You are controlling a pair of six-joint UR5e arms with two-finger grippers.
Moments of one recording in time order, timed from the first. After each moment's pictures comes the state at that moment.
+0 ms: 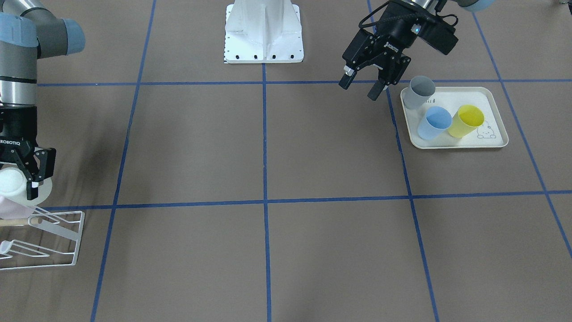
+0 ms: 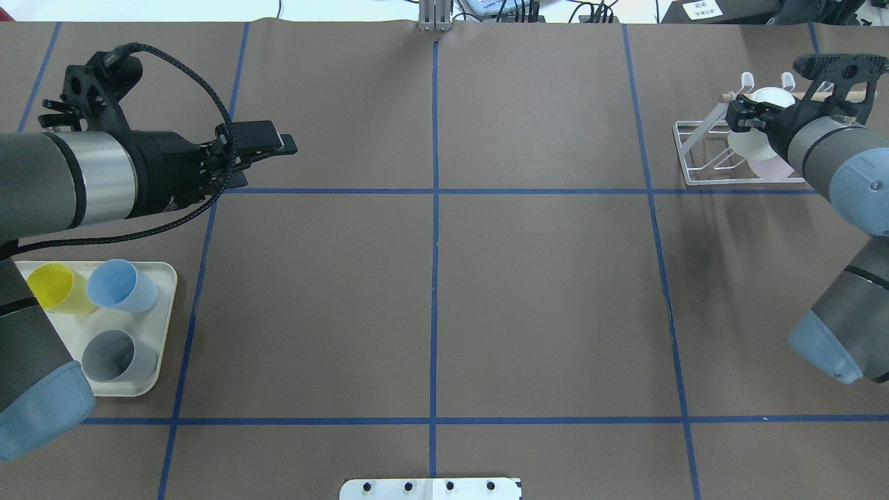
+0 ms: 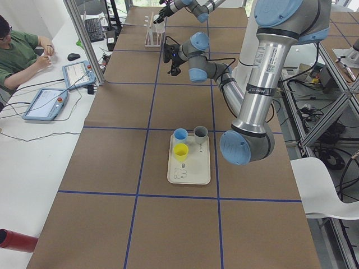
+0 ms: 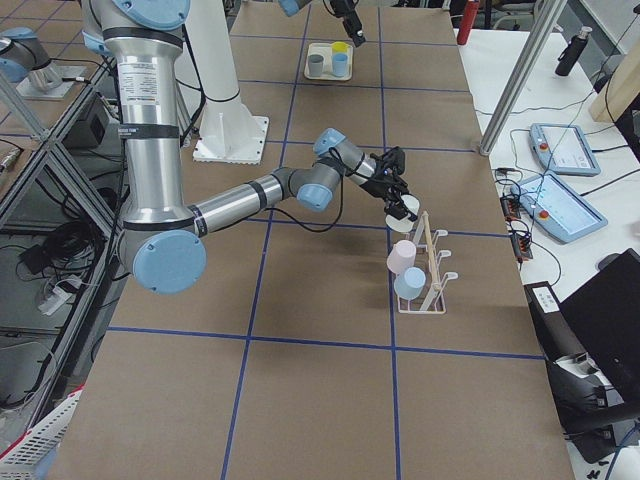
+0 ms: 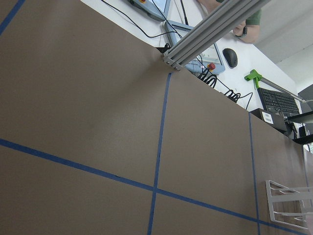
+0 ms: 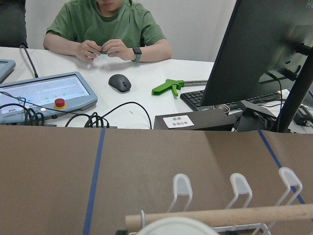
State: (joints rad) left arm -0.68 -1.83 -2.15 -2.12 -1.67 -1.58; right arm 0.84 -1.52 1.84 -0.92 1.23 1.00
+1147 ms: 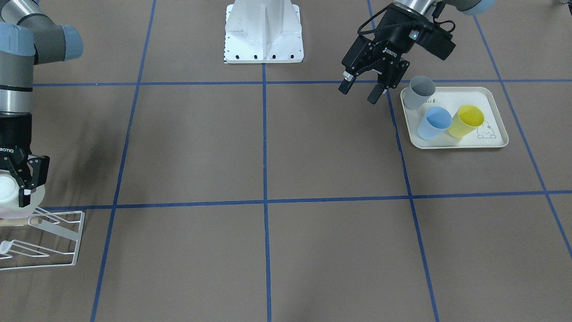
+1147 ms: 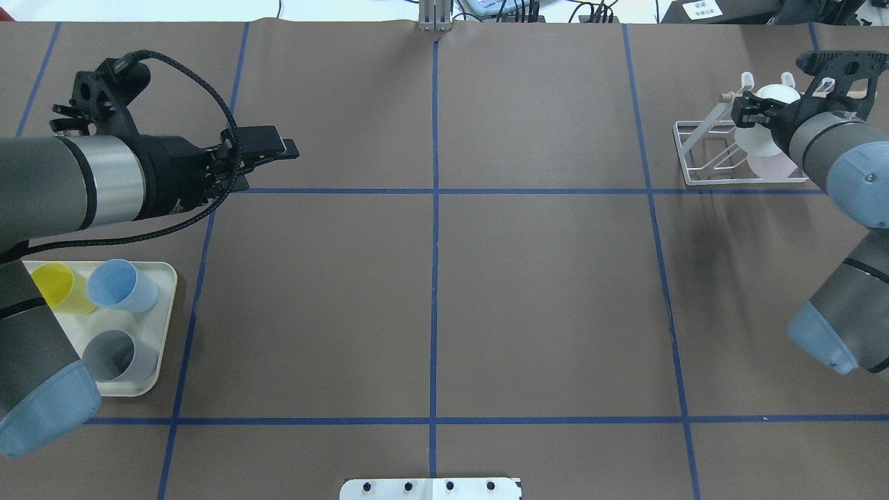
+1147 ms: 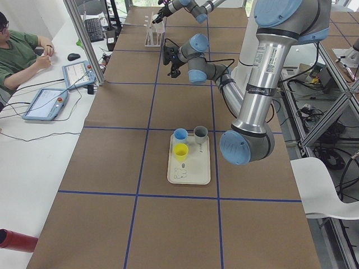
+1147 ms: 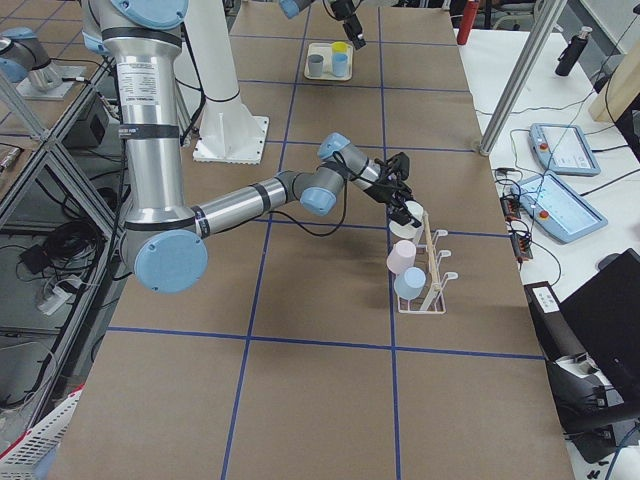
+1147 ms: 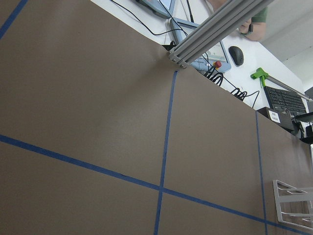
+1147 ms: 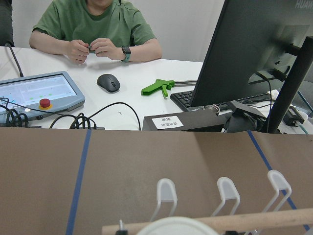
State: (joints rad) left arm -0.68 -1.83 -2.13 -2.13 -1.67 -1.58; right arm 0.85 -1.51 1.80 -0.92 1.23 1.00
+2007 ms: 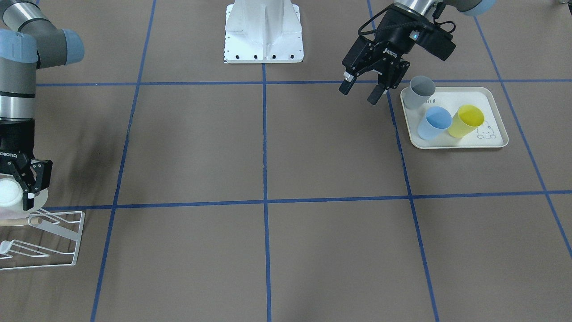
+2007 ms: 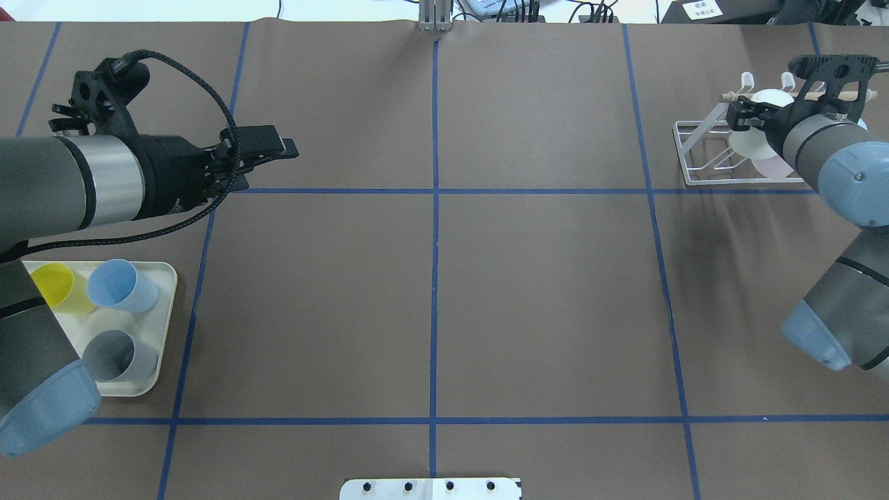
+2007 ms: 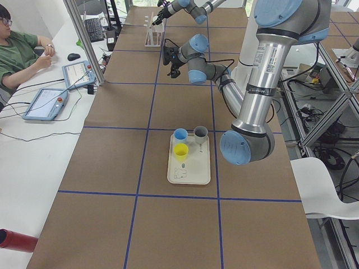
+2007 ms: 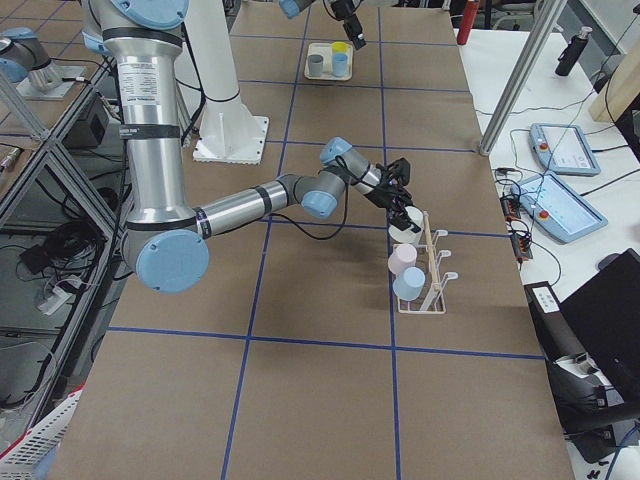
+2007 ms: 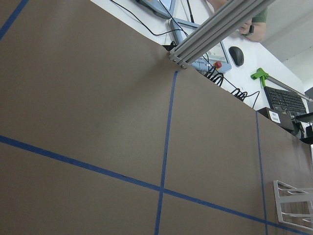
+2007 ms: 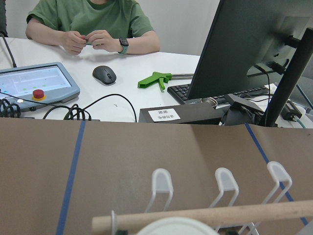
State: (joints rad) left arm -0.68 -1.83 -2.13 -2.13 -1.67 -1.58; right arm 0.85 -1.49 1.78 -0.92 1.24 1.00
